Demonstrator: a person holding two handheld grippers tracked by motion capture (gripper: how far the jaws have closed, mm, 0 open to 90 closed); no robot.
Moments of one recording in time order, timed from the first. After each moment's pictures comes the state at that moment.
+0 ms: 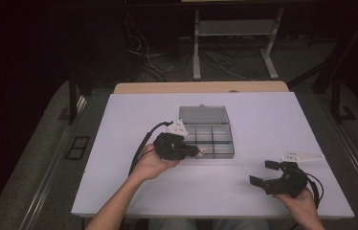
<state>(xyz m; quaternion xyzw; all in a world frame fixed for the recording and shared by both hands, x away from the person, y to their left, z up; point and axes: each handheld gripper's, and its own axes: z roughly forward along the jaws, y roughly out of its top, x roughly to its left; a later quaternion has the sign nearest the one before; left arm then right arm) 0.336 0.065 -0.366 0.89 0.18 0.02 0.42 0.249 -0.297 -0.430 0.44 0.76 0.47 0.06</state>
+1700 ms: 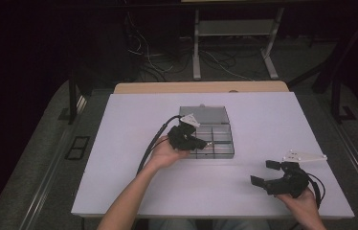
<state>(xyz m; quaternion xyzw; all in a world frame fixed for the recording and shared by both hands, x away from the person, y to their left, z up) 0.387 0.034 -0.406 0.90 0.21 0.00 0.39 0.248 -0.300 -0.428 0.44 0.76 0.48 0.06</state>
